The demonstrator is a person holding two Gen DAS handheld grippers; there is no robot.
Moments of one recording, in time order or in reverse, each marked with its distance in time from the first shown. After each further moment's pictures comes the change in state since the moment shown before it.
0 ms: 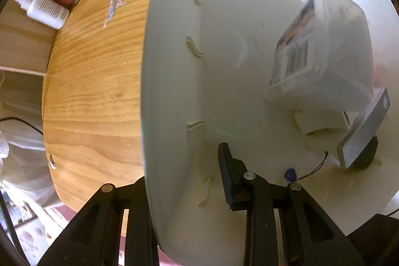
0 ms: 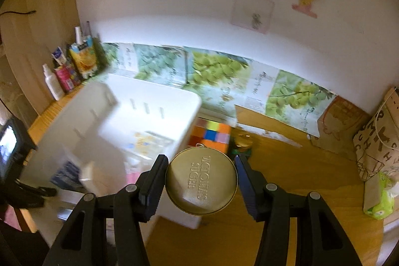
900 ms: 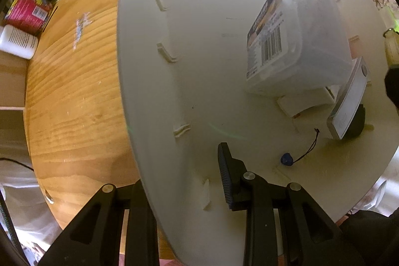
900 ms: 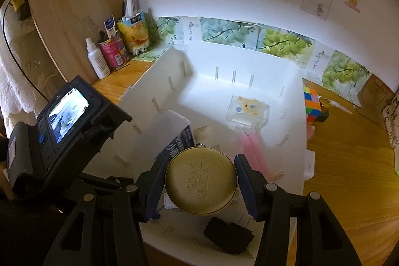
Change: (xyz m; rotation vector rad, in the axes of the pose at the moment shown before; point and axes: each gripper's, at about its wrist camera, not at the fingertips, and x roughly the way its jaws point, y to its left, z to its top) left arm 0.008 0.013 -0.009 0.186 -0.020 -0.127; right arm -0.009 0.139 -0.035 0.026 0.090 0.092
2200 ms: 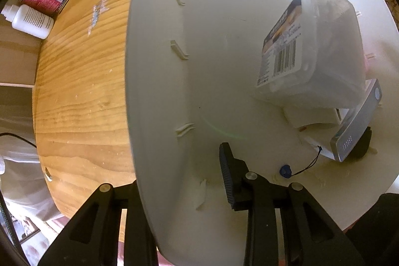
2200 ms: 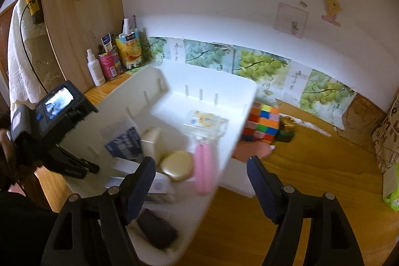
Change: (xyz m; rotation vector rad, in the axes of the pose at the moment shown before) left arm 0.005 -0.024 0.024 -0.145 0.037 0.068; right arm -0.030 -0.102 -0.013 -0.108 -0.134 0.028
